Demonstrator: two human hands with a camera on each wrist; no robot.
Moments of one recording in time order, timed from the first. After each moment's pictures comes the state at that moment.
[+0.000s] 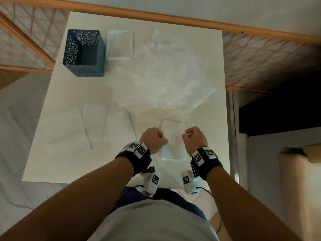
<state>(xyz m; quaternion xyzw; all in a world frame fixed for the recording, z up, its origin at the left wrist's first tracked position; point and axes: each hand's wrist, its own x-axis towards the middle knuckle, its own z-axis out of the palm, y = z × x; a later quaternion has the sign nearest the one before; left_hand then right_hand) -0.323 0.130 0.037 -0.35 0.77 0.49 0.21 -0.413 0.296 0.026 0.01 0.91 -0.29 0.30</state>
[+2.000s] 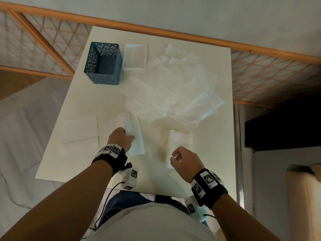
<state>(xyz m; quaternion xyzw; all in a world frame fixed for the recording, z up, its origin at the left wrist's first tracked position) -0.262 0.015 0.031 -0.53 0.76 0.36 0.15 -0.354 0.277 0.077 -0.18 0.88 -0.22 0.38</state>
